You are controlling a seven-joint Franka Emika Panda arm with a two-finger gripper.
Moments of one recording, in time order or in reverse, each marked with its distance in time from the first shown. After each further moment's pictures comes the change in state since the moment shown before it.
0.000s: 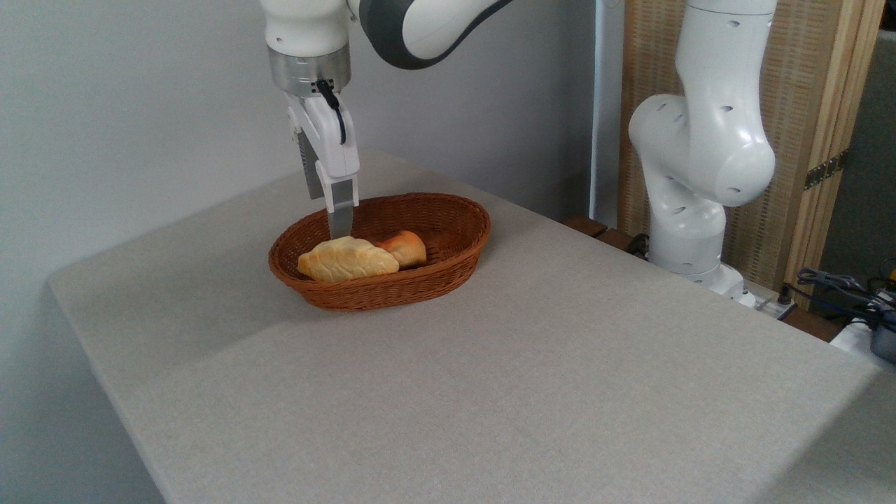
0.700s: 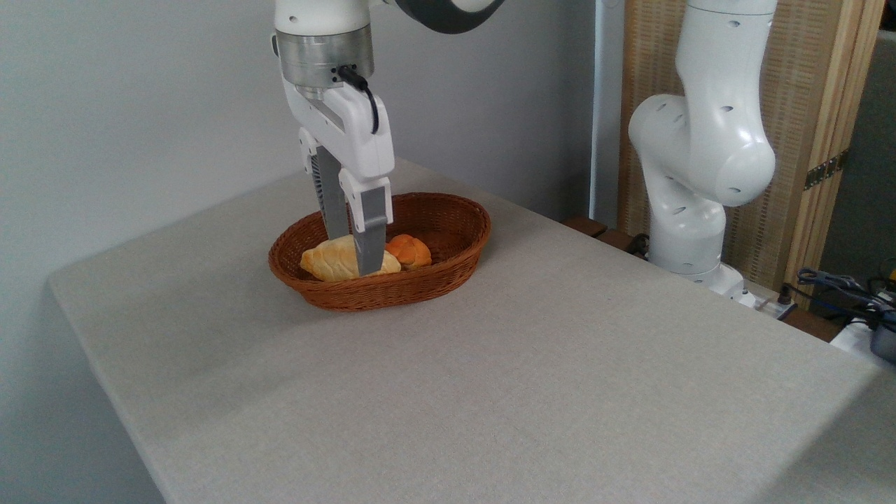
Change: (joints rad) arm 0.003 -0.001 0.159 0.075 0.241 -0.069 0.000
